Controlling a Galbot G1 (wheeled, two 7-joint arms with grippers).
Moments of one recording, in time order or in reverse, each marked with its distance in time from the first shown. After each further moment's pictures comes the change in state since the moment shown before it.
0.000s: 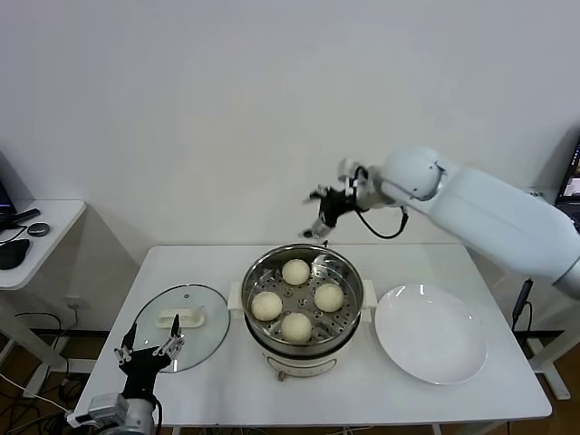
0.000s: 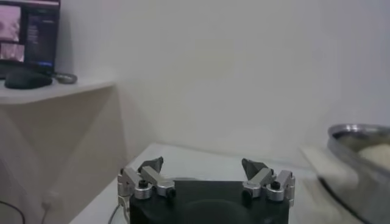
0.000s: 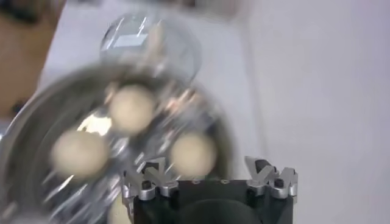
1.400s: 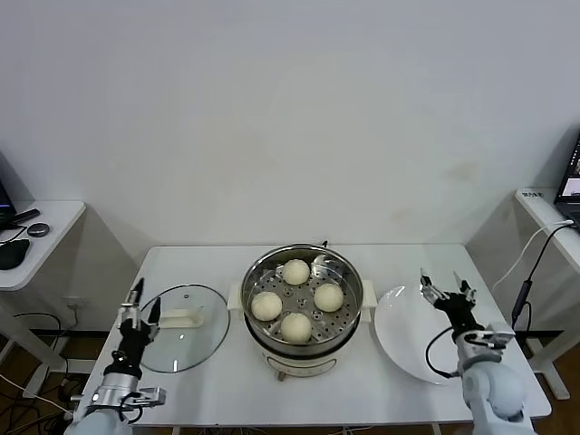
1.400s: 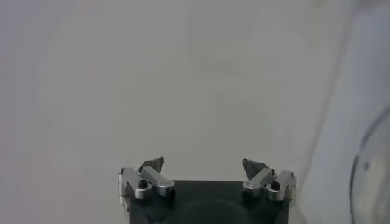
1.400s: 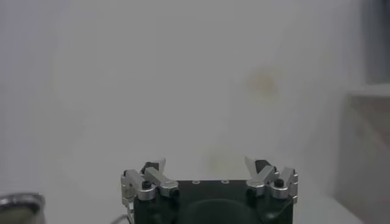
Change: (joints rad) left arm -0.172 0.328 0.064 0.357 1.425 -0.175 -0.170; right arm -1.471 0.414 1.432 0.272 -0.161 0.328 0.466
